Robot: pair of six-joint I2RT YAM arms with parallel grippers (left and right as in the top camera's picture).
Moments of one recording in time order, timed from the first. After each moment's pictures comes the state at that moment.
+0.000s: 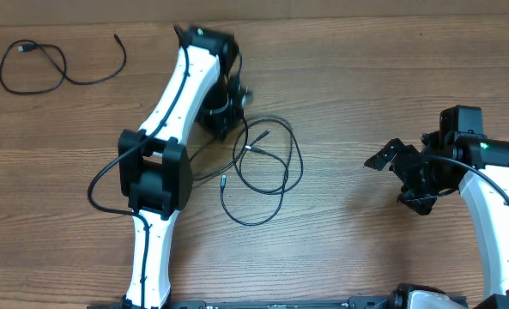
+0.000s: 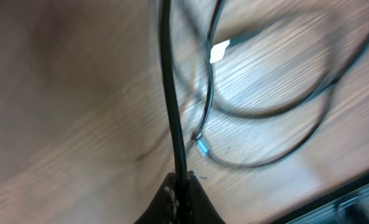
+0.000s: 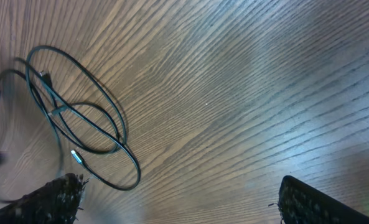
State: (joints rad) left arm -0.30 2.36 2.27 -1.69 0.14 0.31; right arm -0.15 1.35 1.05 -1.13 -0.40 0.57
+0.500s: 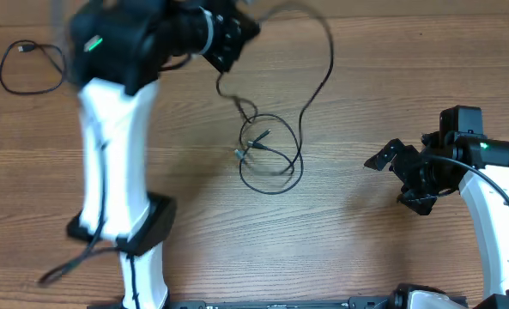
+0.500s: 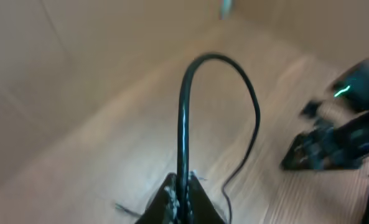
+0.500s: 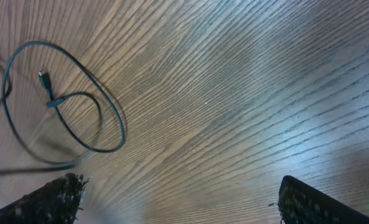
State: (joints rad) left arm -0.31 2.09 3.00 -1.55 0.53 0.25; right arm -0.15 1.35 1.05 -1.14 -0.40 0.57
